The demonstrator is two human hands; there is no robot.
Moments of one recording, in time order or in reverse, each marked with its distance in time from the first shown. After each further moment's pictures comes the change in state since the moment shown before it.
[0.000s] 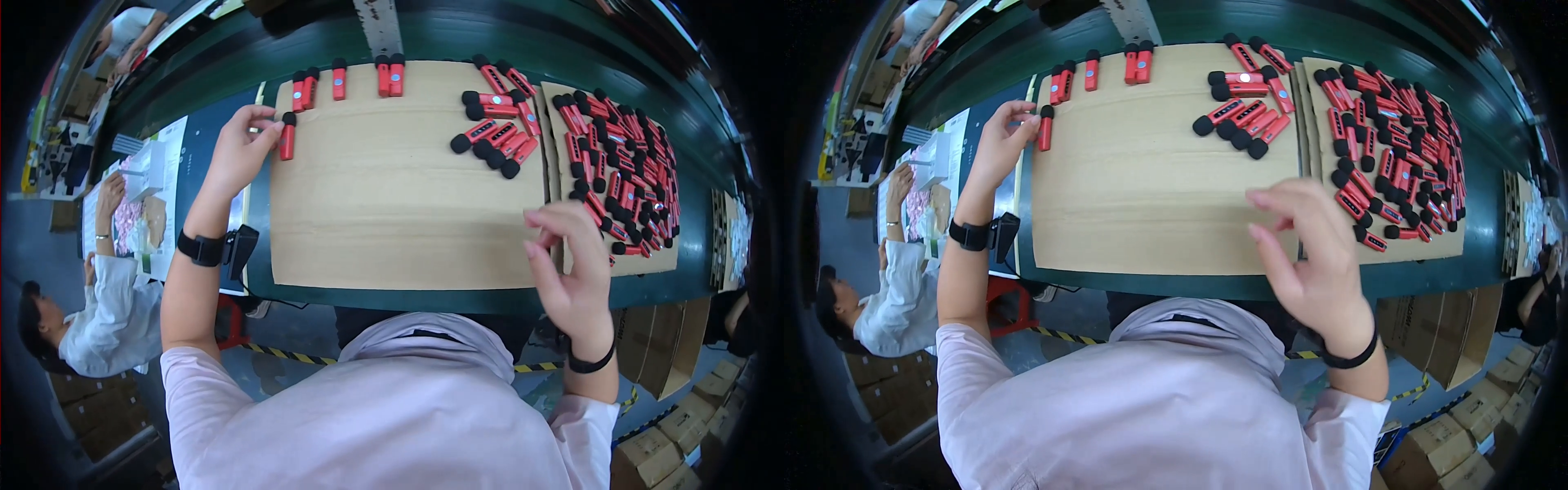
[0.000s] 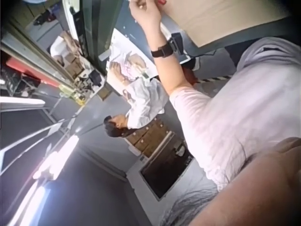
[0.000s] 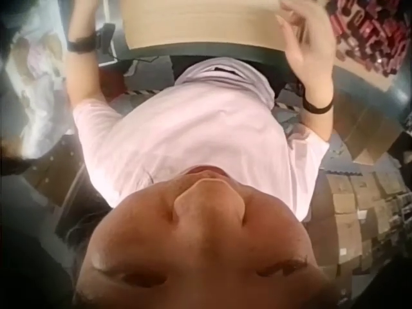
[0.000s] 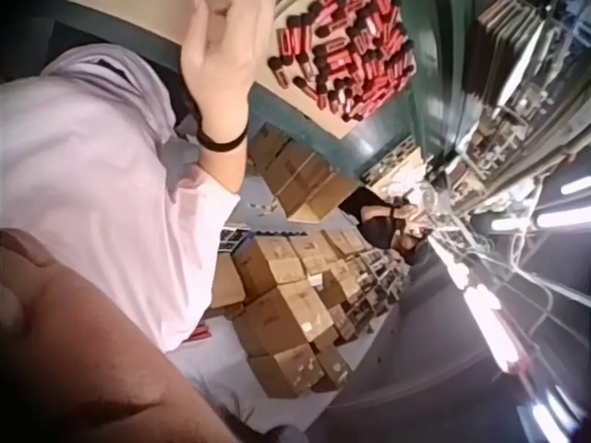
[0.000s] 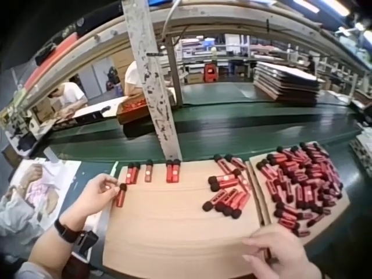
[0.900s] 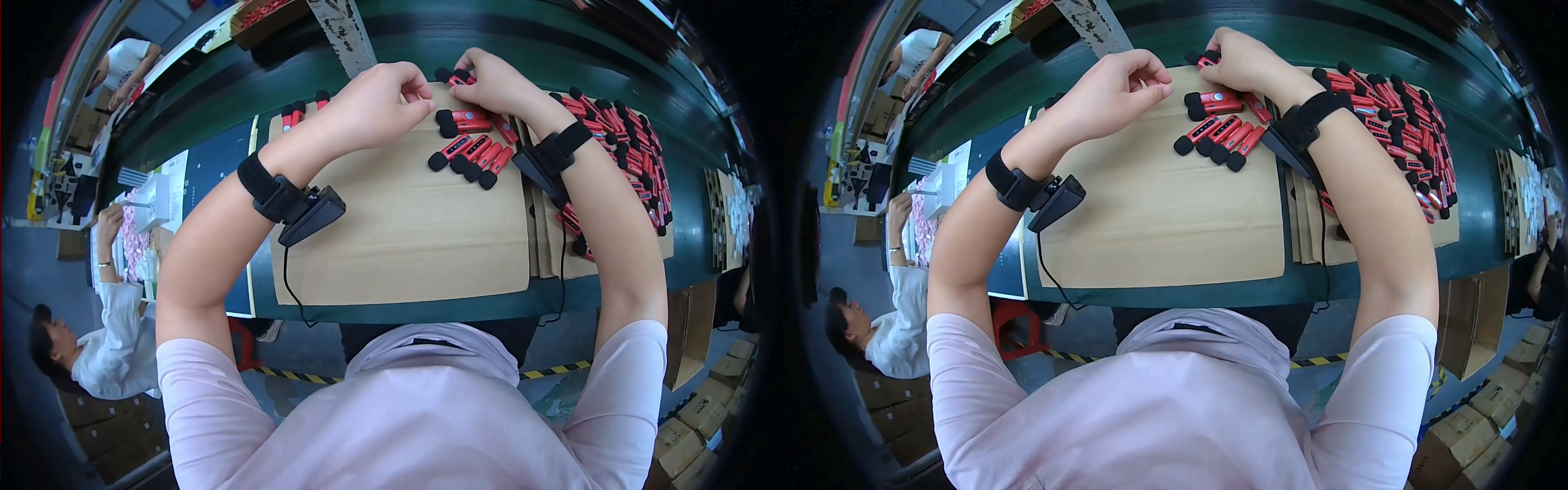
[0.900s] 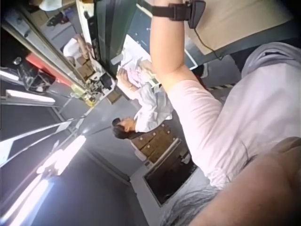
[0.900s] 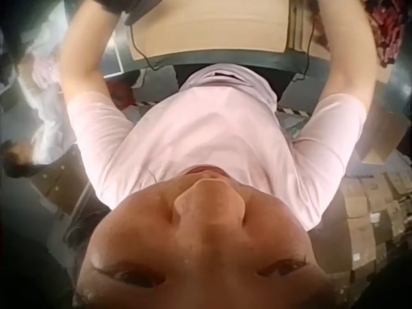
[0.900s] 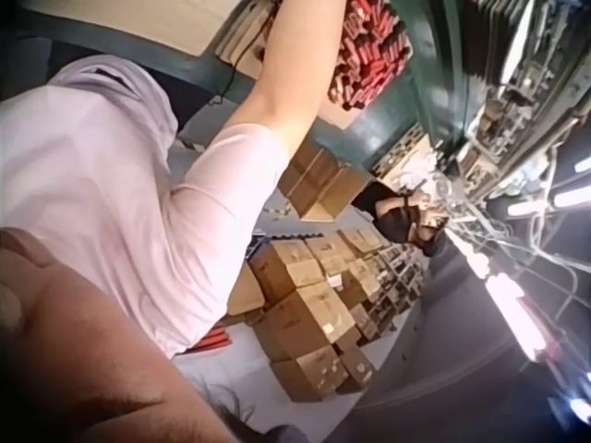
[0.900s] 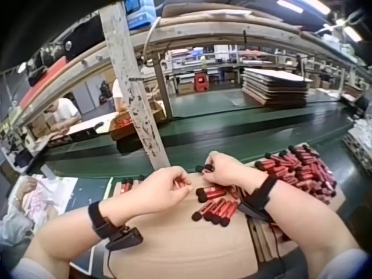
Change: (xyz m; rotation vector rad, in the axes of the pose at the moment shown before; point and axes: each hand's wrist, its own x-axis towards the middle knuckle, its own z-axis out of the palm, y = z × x) left_hand 0.043 0.155 0.103 0.186 -0.425 0.472; right_hand 0.192 0.120 0.019 -0.473 -0.298 0.283
